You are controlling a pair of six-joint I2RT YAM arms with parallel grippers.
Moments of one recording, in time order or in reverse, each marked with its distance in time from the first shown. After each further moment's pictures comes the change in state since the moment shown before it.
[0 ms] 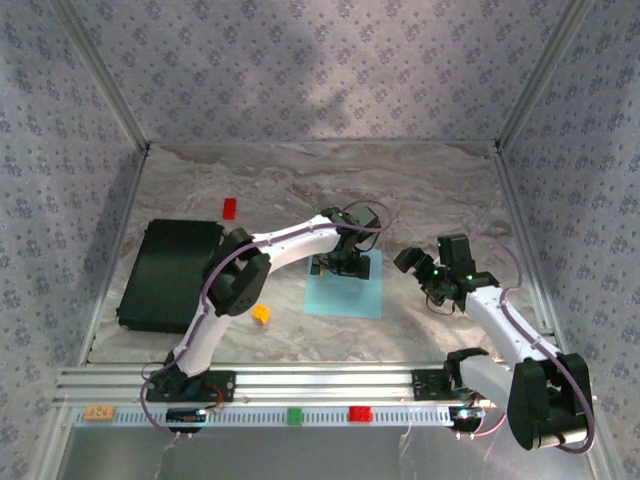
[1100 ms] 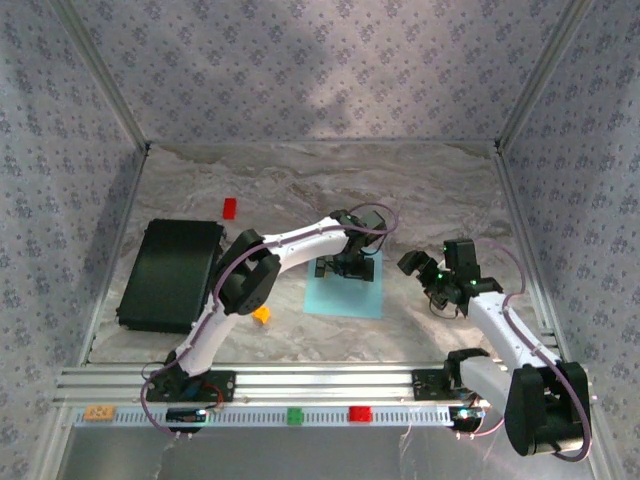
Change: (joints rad) left arm -0.019 0.072 0.069 -0.034 -0.016 -0.043; right arm -0.047 -0.032 -0.037 0.007 -0.037 -0.011
